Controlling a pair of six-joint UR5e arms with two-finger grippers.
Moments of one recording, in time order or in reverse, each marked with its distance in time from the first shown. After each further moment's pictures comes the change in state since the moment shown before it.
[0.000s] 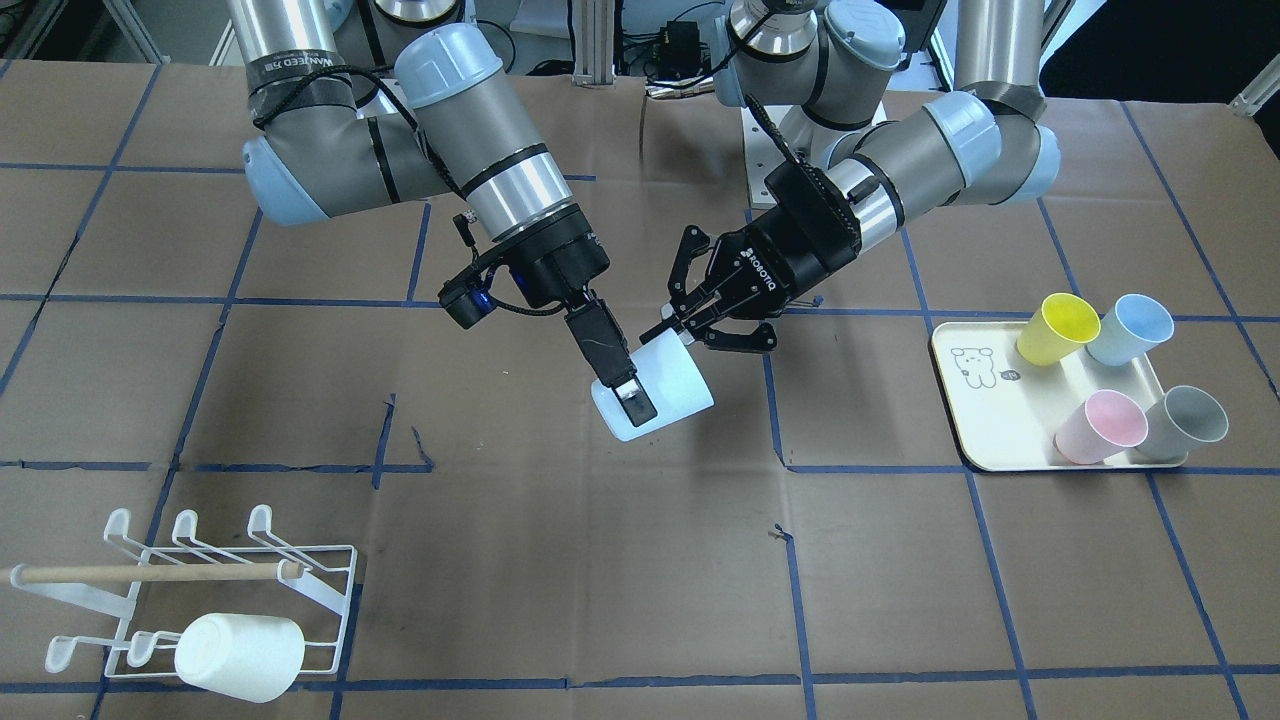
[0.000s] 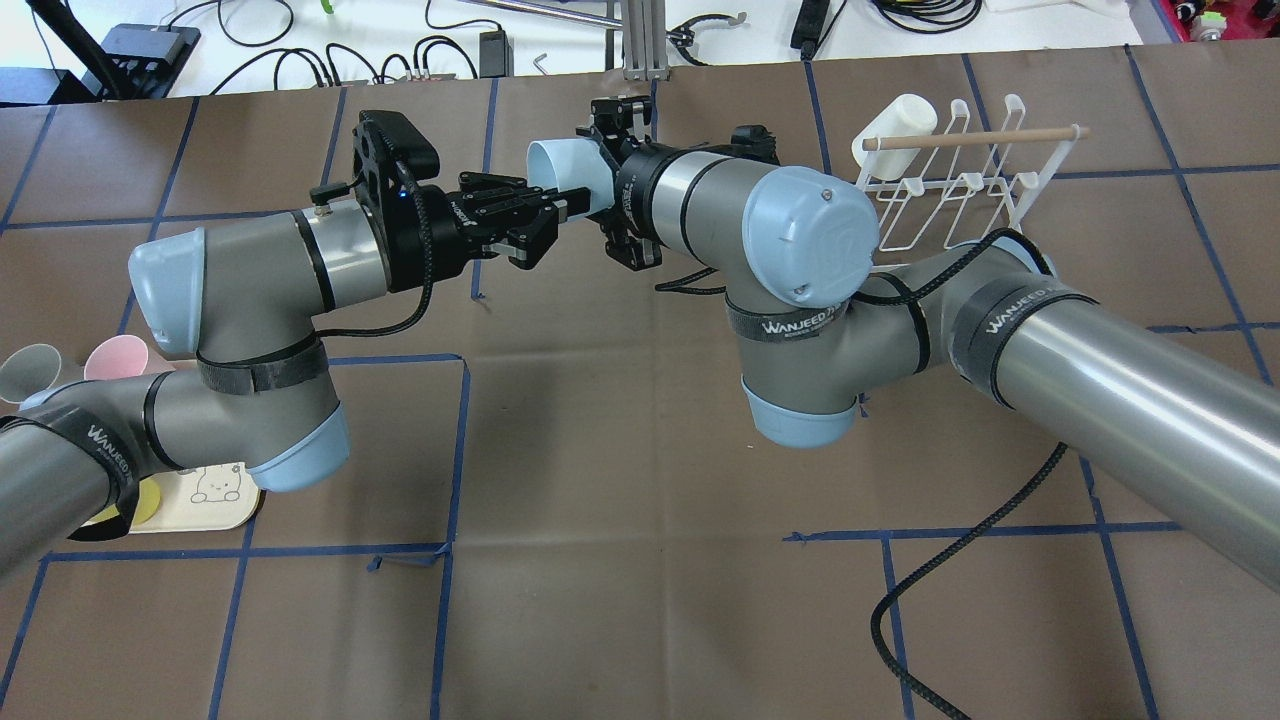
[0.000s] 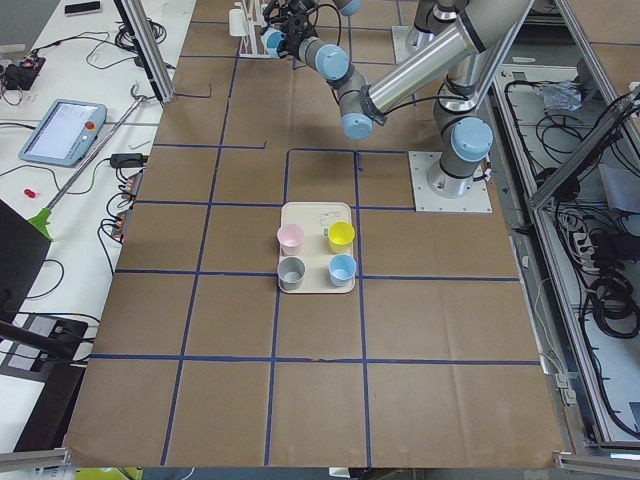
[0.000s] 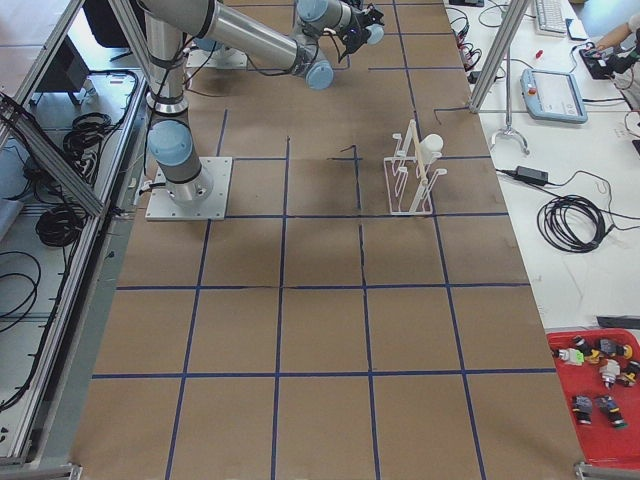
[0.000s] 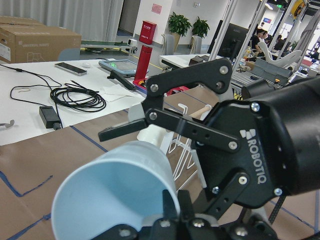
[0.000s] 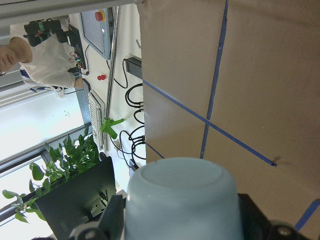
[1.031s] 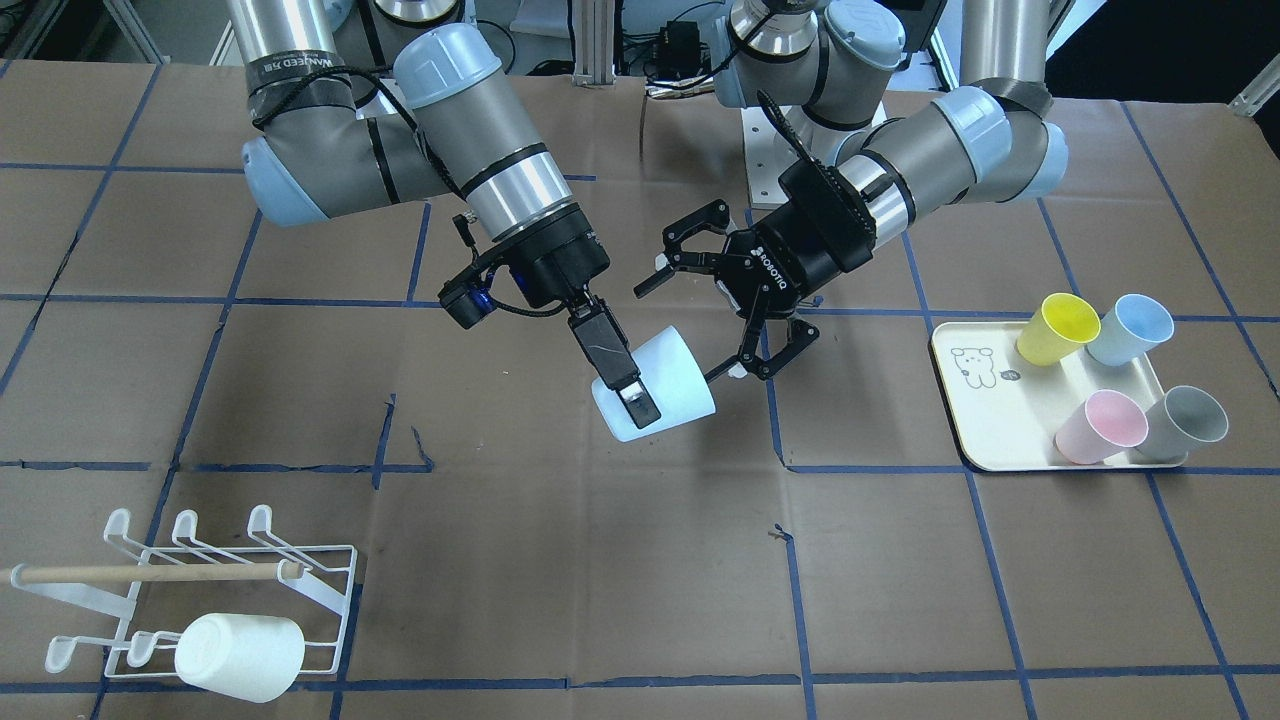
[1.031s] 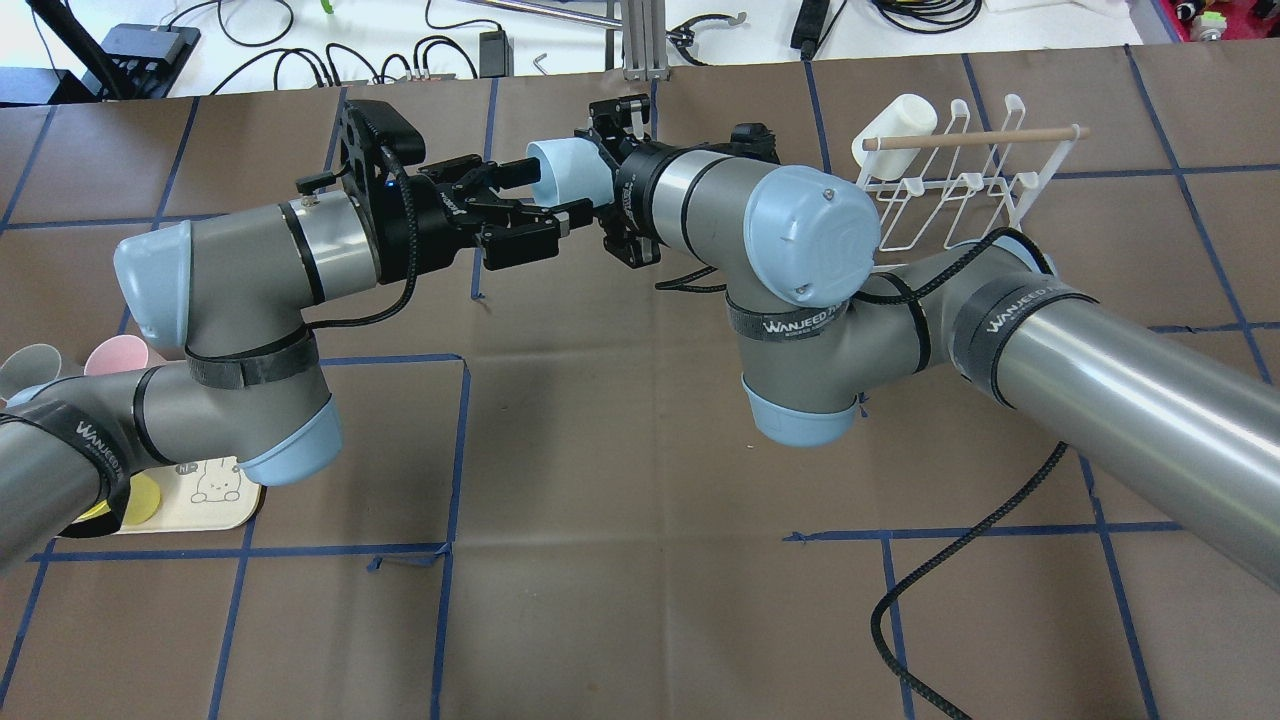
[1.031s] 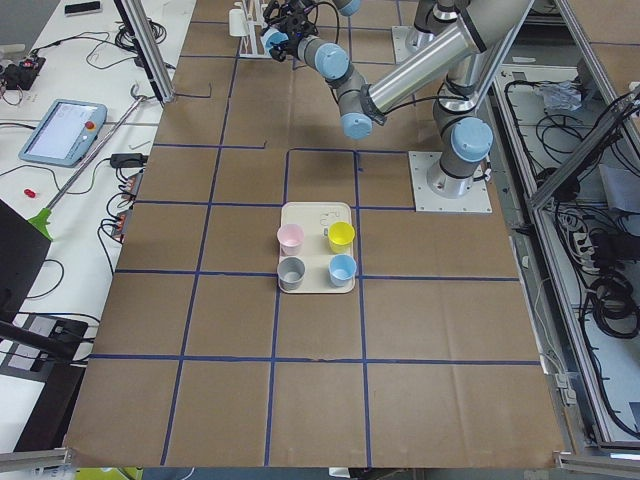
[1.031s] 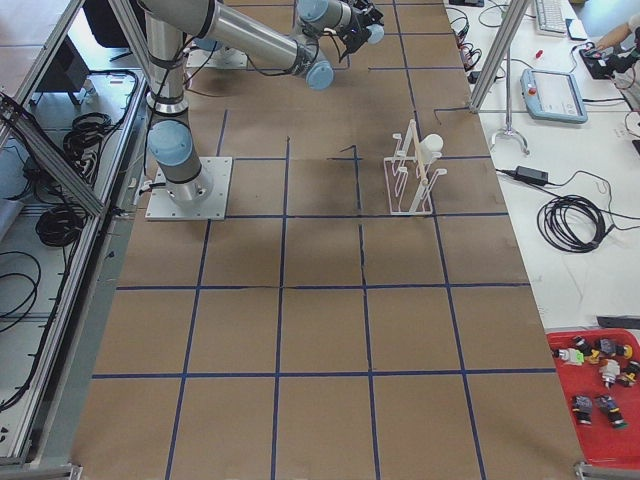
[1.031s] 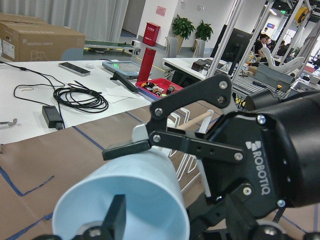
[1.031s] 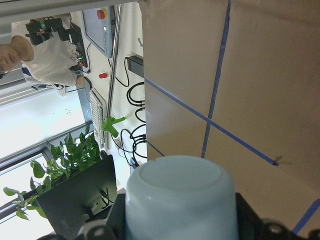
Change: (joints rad) left arm 0.027 0.011 0.009 0.002 -0.002 -0.050; right arm -0.006 0.003 -0.003 -0.010 0.005 -0.010
